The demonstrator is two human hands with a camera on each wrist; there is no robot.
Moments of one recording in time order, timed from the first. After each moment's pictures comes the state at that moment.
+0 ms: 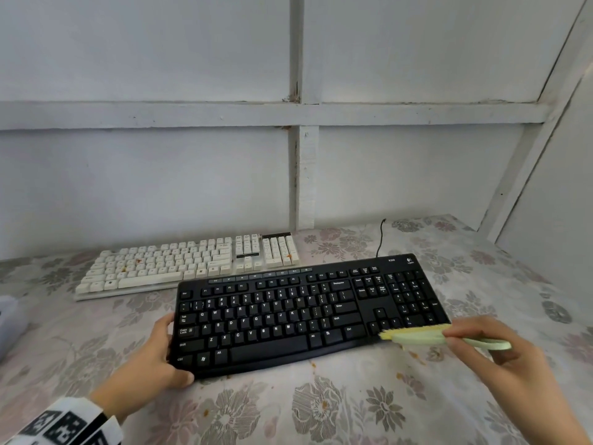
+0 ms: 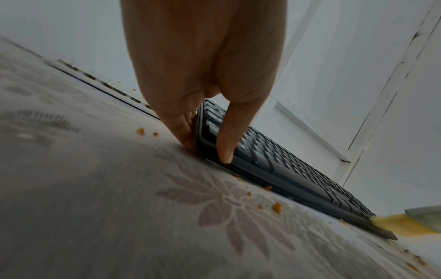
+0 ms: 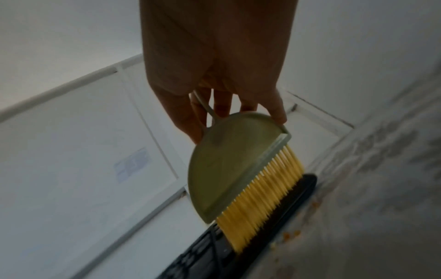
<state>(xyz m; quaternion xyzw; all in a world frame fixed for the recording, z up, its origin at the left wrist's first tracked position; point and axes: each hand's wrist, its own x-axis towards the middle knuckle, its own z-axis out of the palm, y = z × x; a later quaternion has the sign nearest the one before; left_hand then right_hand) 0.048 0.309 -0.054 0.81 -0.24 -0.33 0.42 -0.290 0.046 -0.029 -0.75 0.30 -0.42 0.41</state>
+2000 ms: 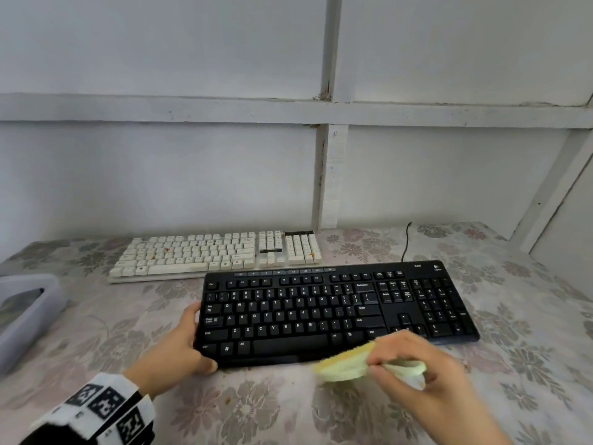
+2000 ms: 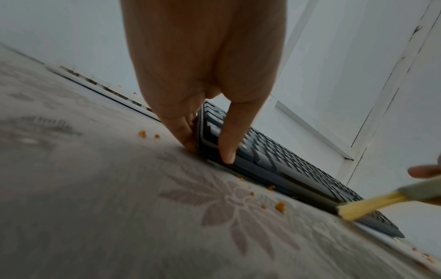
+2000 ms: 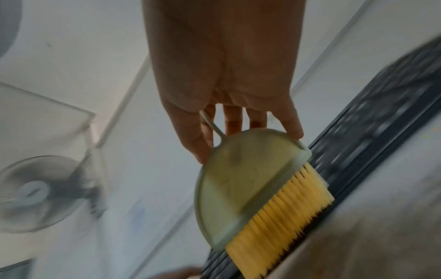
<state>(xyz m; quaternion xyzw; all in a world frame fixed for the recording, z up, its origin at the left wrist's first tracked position) 0.047 0.310 -0.053 0.82 -0.24 -0.32 0.41 -0.220 0.109 -0.026 -0.85 0.11 -0.32 0.41</state>
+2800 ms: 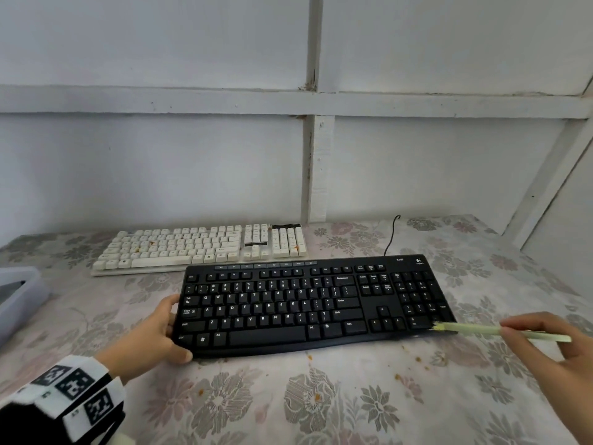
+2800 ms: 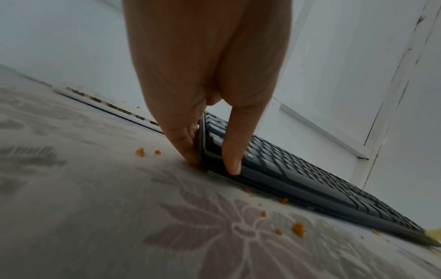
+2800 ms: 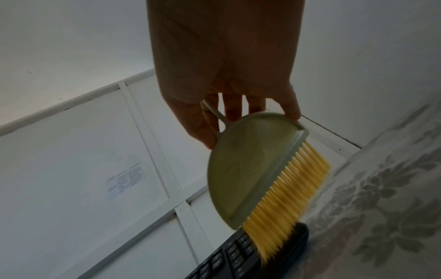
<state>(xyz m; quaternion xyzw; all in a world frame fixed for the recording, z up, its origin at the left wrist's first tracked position) 0.057 0.305 -0.060 0.83 -0.21 -0.31 0.42 -0.322 -0.022 -0.046 -0.77 0.37 -0.42 0.31</state>
